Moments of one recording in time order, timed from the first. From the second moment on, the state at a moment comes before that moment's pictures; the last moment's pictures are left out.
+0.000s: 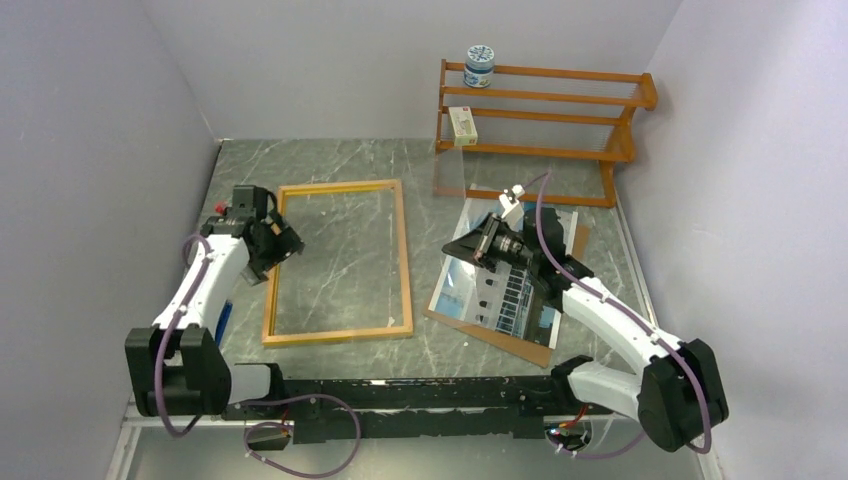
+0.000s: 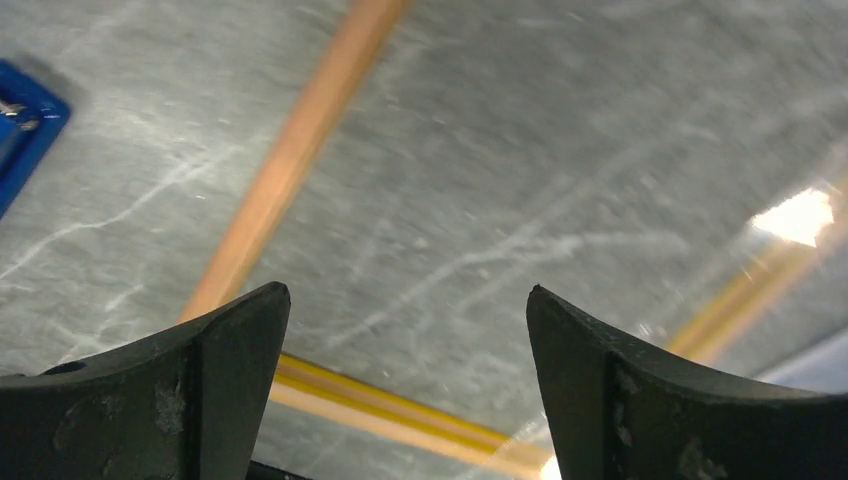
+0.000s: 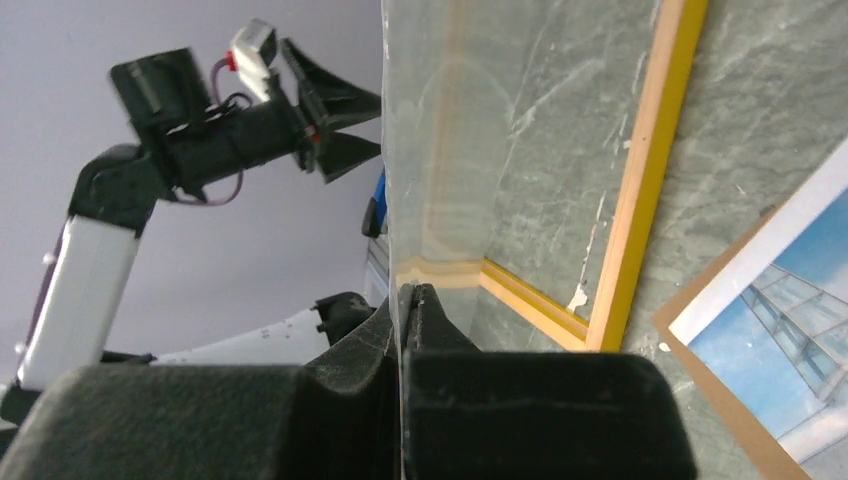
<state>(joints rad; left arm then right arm) -0.05 1.26 1.03 -0.86 -0.13 -0.71 0.41 1.10 0.60 0.19 -0.57 1.07</state>
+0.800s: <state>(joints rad) 0.22 1.38 0.70 -0.43 0.27 -0.72 0.59 1.42 1.10 -0.12 -0.53 0.89</state>
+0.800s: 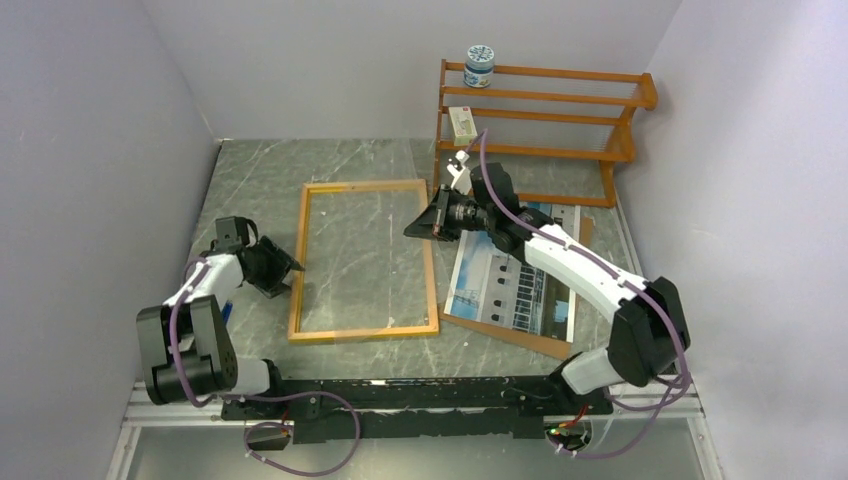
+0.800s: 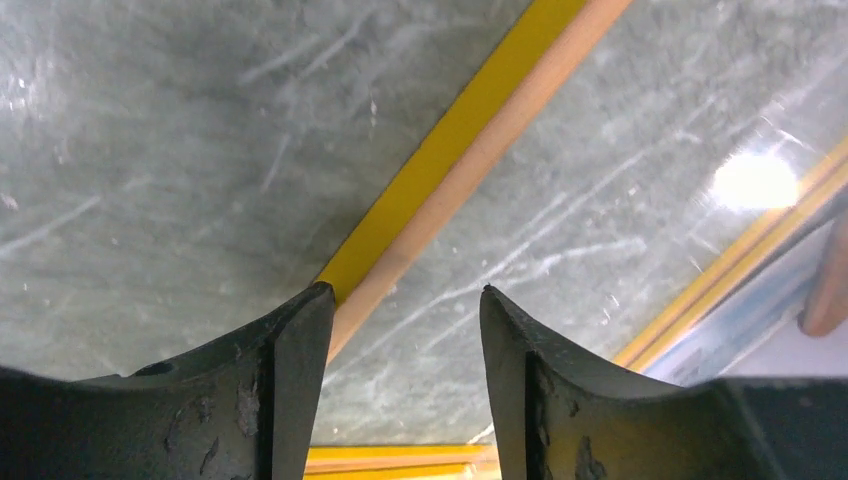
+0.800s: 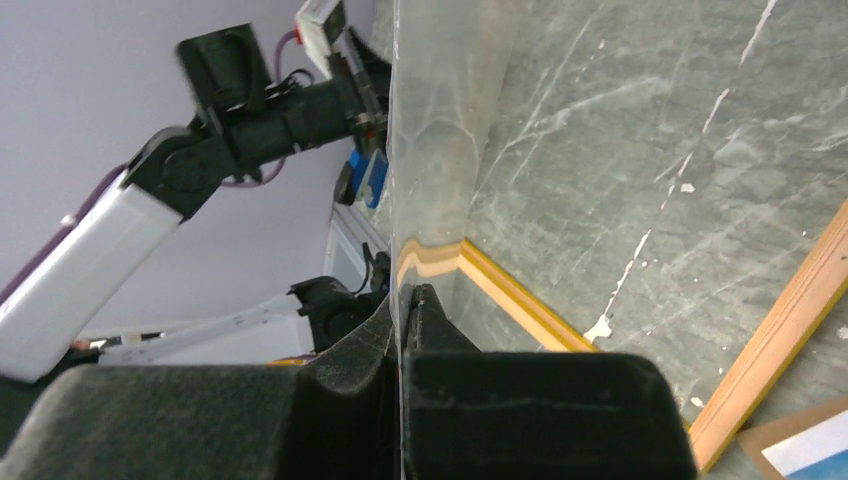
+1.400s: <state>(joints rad) 0.22 1.11 0.79 -0.69 0.06 -0.72 0.66 1.61 1.23 -0.01 -0.52 0.92</state>
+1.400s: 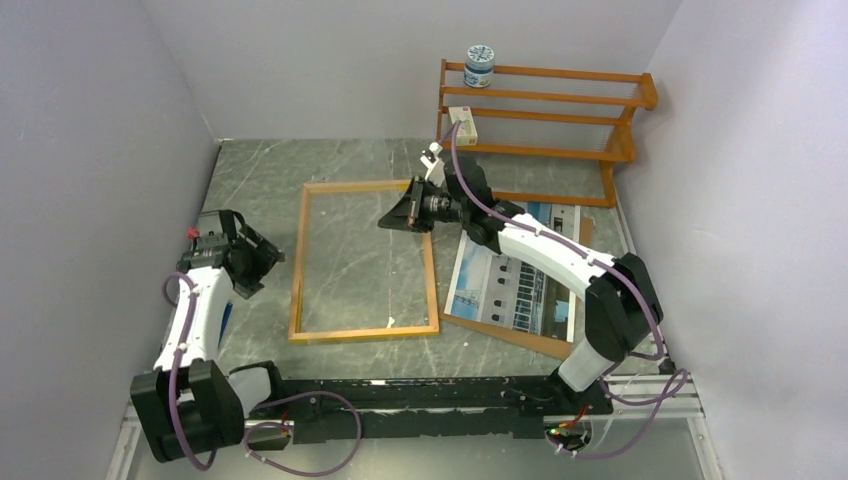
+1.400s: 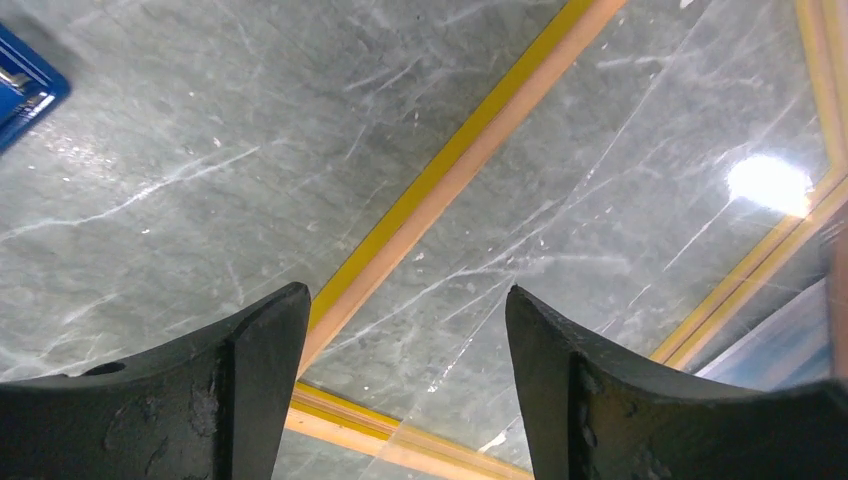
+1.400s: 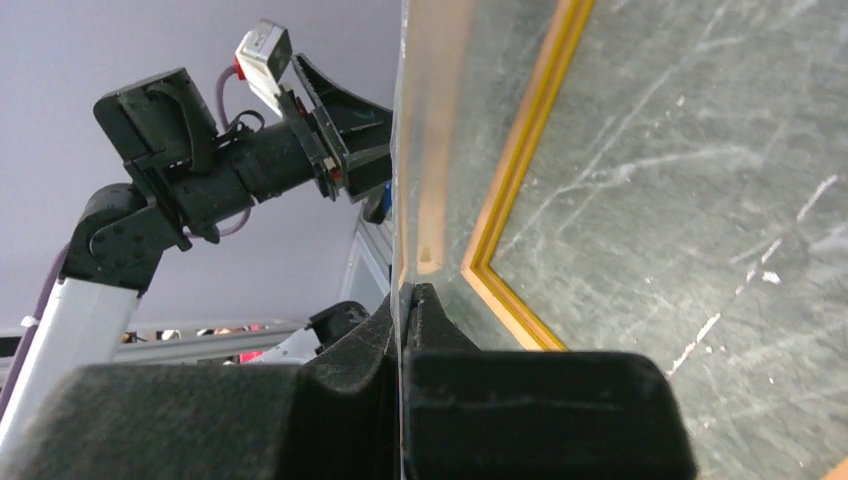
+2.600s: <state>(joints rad) 0.22 1.29 0.74 -0.53 0.19 -0.69 0.63 1.84 0.83 0.45 -0.35 1.21</state>
